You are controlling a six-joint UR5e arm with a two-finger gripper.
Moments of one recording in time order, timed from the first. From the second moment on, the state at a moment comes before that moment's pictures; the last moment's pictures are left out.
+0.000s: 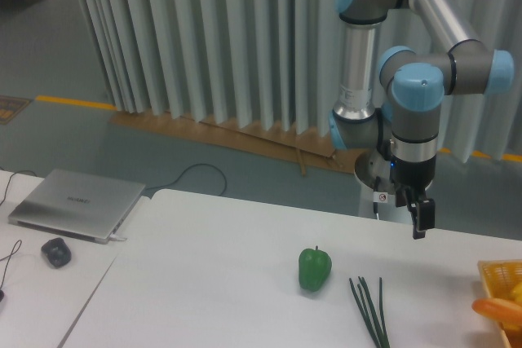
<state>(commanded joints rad) 2.39 -1.58 -1.61 -1.41 1.64 1.44</state>
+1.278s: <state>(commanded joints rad) 2.40 -1.58 -1.61 -1.41 1.64 1.45</state>
